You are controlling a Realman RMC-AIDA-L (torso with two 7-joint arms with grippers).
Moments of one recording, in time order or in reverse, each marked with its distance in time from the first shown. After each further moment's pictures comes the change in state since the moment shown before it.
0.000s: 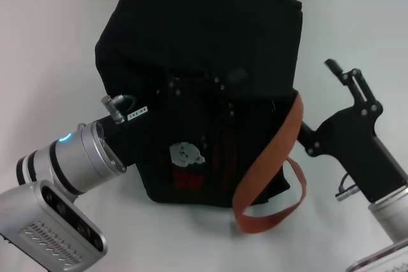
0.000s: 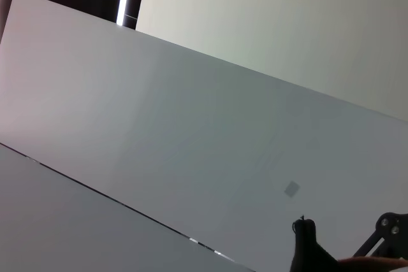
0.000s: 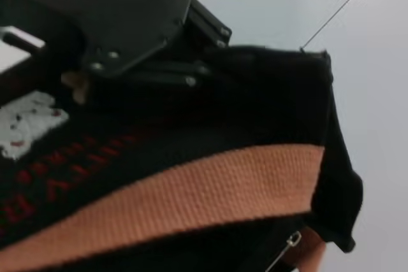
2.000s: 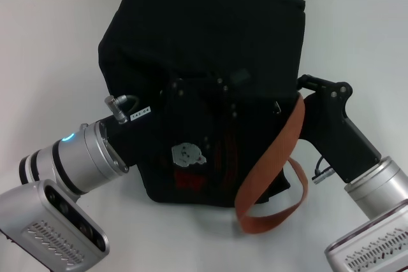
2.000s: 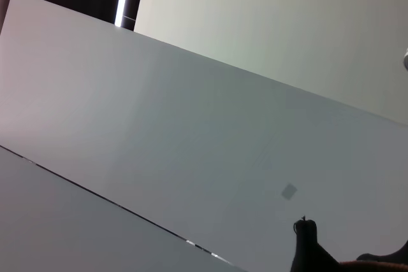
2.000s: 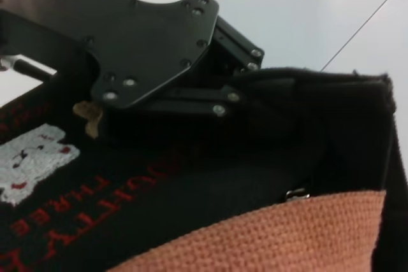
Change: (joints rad) left arm -0.005 0.000 0.000 -0.008 0.005 -0.007 0.000; right arm 0.091 0.000 0.010 0.029 -0.004 0.069 0.007
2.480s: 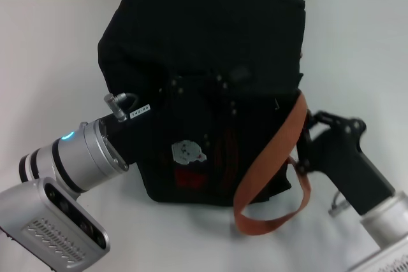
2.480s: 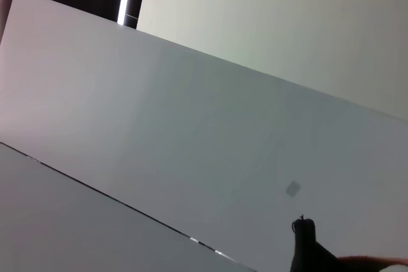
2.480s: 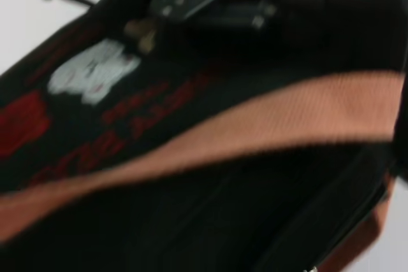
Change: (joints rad) left arm -0.002 0.000 -0.007 0.000 -0.003 -0.001 0.000; right arm -0.111 0.000 -0.006 -0.018 0.000 0.054 0.001
